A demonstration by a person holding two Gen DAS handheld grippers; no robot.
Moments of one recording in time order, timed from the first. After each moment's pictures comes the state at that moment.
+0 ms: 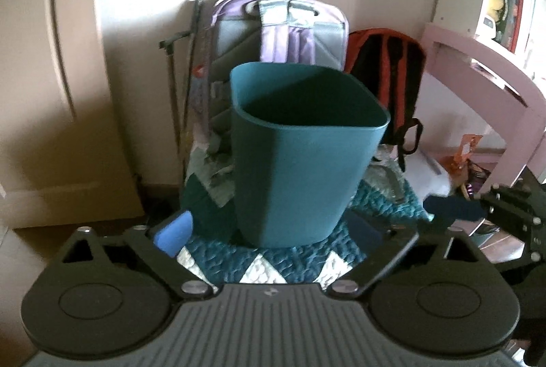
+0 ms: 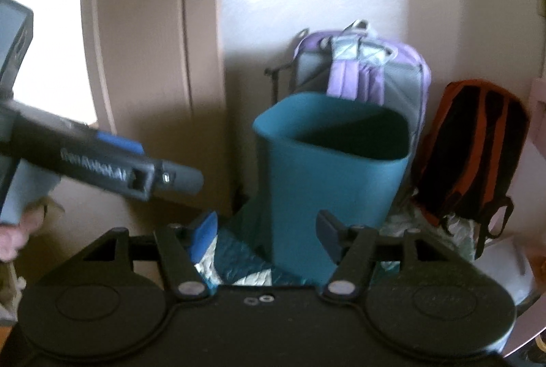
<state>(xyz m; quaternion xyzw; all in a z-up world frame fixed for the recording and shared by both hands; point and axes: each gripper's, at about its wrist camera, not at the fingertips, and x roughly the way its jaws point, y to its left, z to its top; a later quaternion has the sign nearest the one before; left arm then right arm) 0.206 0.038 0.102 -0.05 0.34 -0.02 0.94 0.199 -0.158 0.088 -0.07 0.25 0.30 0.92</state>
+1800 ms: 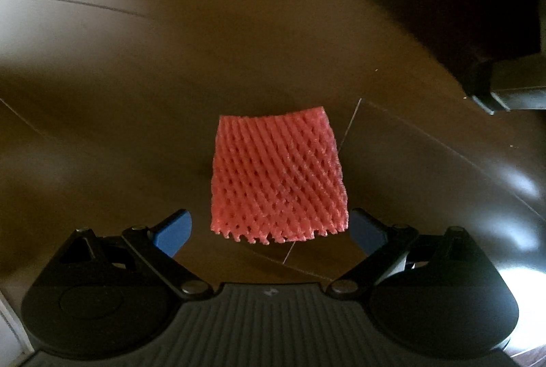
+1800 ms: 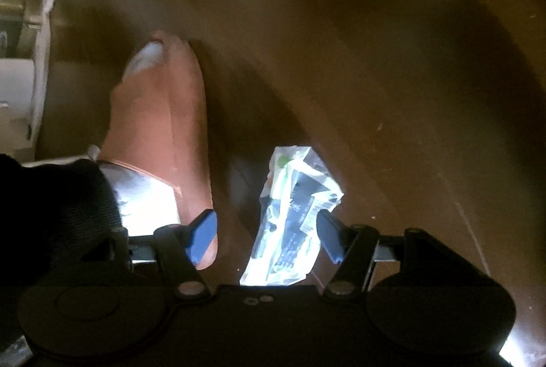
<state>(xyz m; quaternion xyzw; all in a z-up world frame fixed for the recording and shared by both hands) 0.271 0.286 -0.550 -0.17 0.74 0.16 0.63 0.164 0.097 -0.500 -0.22 0.72 0.43 0.50</state>
